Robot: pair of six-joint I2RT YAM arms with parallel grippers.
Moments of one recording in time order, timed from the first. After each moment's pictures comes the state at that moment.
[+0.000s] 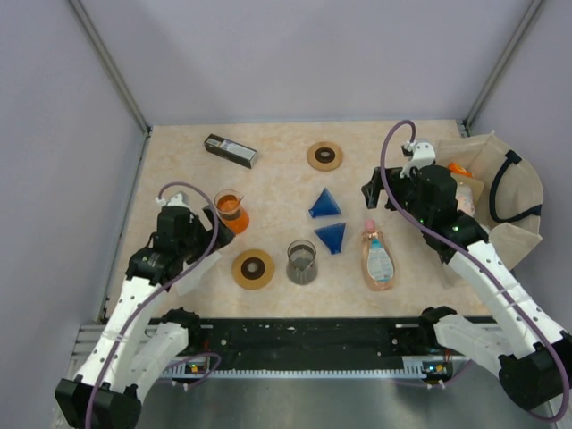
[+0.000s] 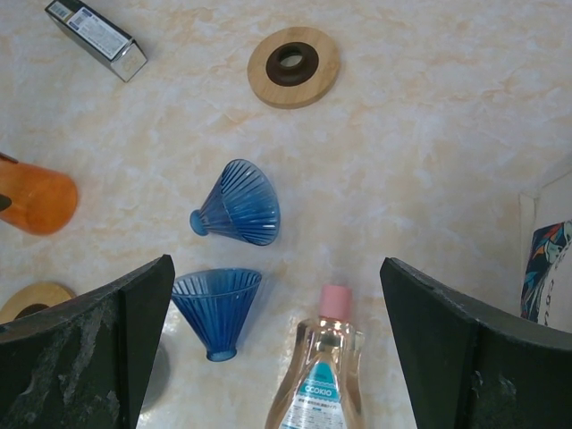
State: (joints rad) left arm -0.18 0.74 0.74 -0.69 0.04 -0.68; right arm 0.38 0.96 0.91 -0.30 0.04 0.22
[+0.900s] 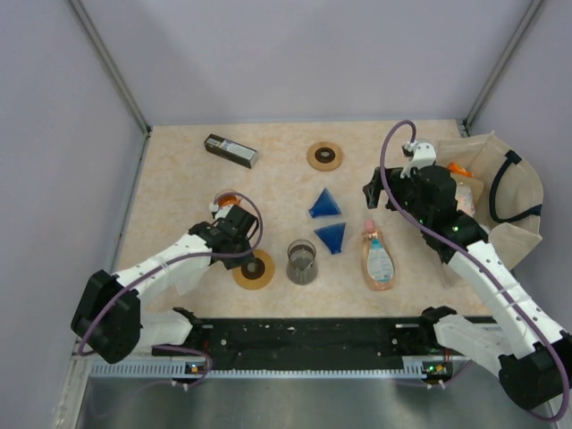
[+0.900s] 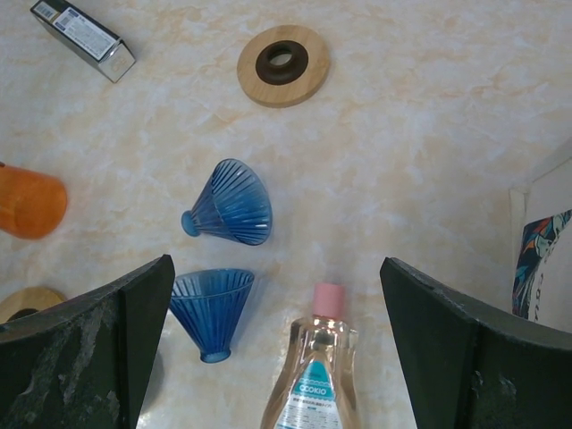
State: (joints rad) left arm -0.60 1.25 0.76 -0.68 -0.21 -0.89; right arm 0.38 0.96 0.91 -0.31 0.06 0.22
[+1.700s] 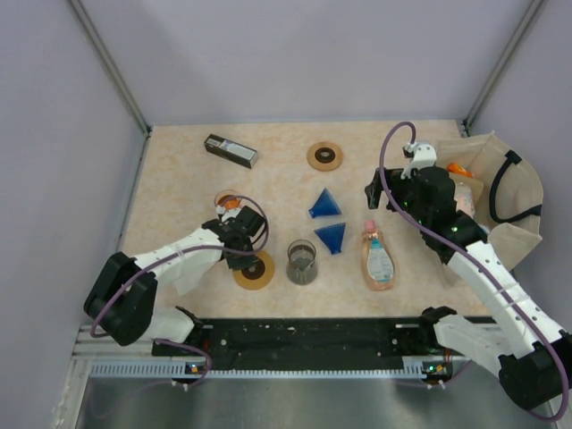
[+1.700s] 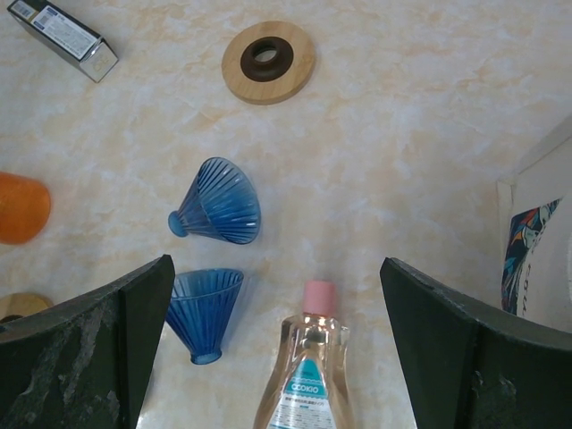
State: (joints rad) left arm -0.63 1.37 0.77 -0.67 -0.23 -0.91; right arm 0.38 0.96 0.90 -0.31 0.09 0.22
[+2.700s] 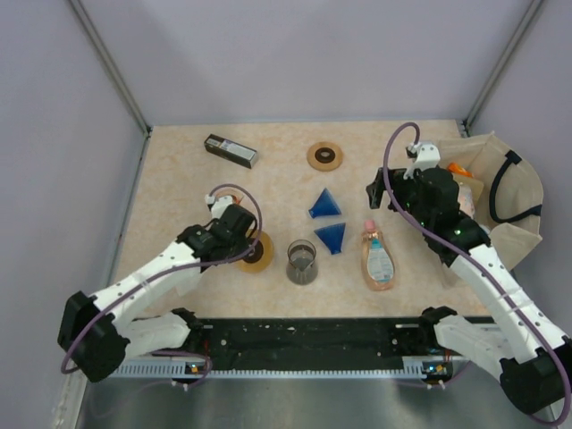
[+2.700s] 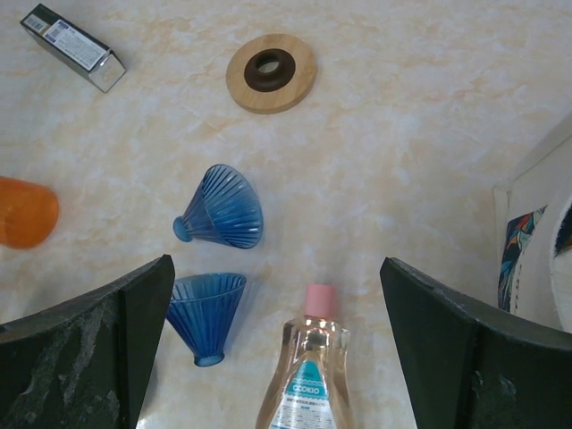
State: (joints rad) left arm -0.67 1.17 0.81 -0.73 -0.33 -0.89; right arm 0.38 0.94 0.90 -0.31 0.11 0.22
